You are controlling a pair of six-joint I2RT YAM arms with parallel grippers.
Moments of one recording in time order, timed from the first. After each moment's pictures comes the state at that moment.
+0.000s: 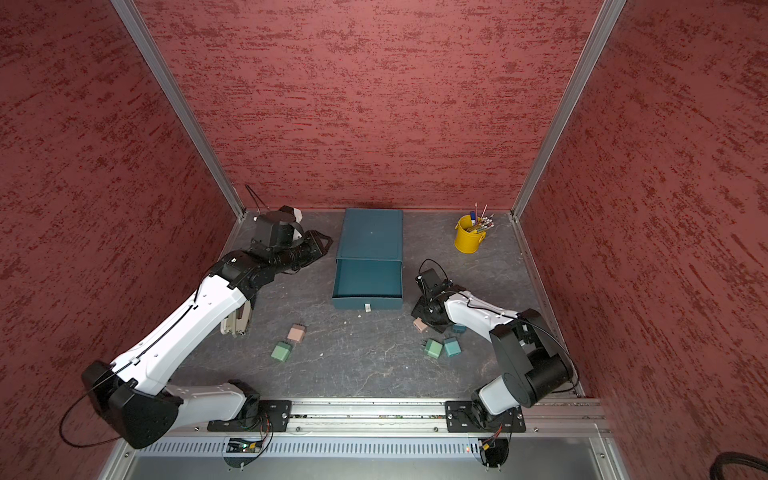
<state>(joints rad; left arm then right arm) -0.49 1.28 1.30 -0.60 0.01 -0.85 0.46 1.52 0.78 -0.52 -0.02 1.00</state>
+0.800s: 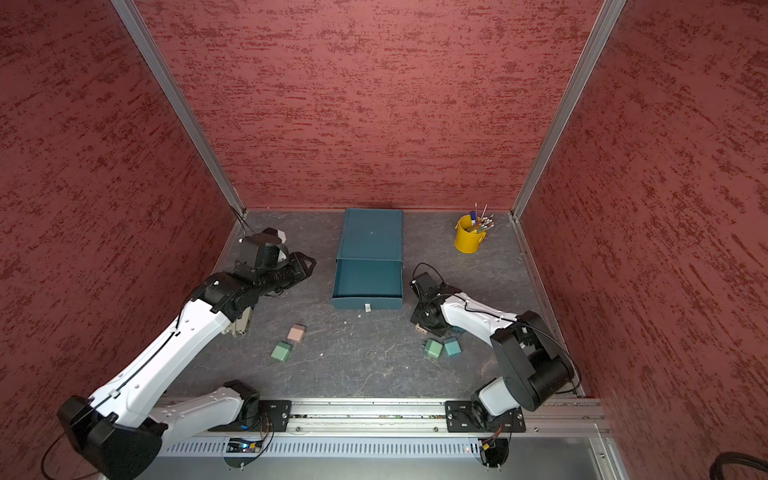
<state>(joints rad) -0.42 1.10 1.10 -0.69 -0.01 -0.82 0.53 1.52 0.79 -0.60 0.02 1.01</state>
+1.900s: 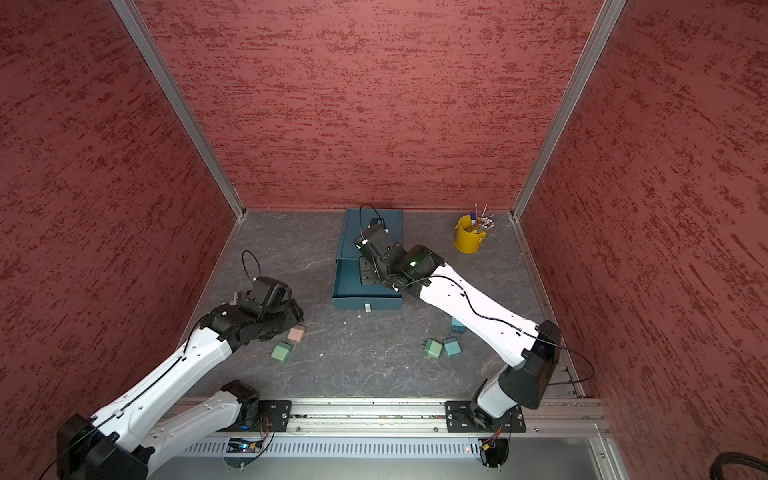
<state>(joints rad) -0.45 0.94 0.73 -0.87 -0.13 -0.90 0.87 1.58 1.65 -0.95 0.24 0.59</state>
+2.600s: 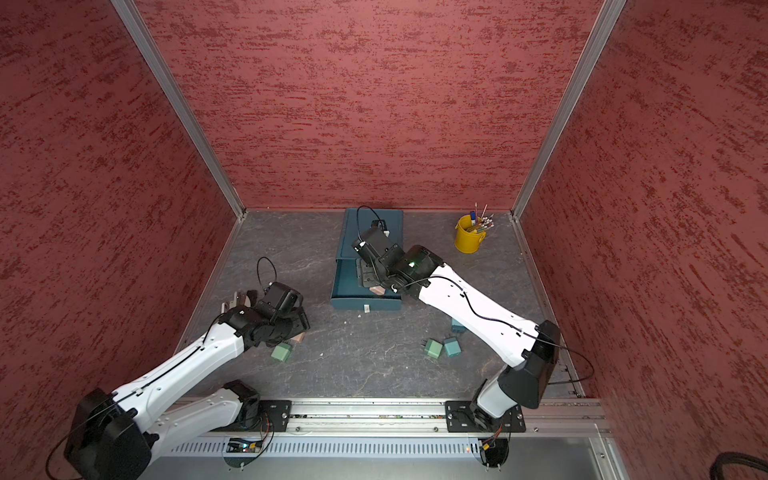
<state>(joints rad) -0.50 1.05 0.67 -0.80 -0.14 -0.92 0.89 1.54 1.66 -0.99 0.29 0.61</state>
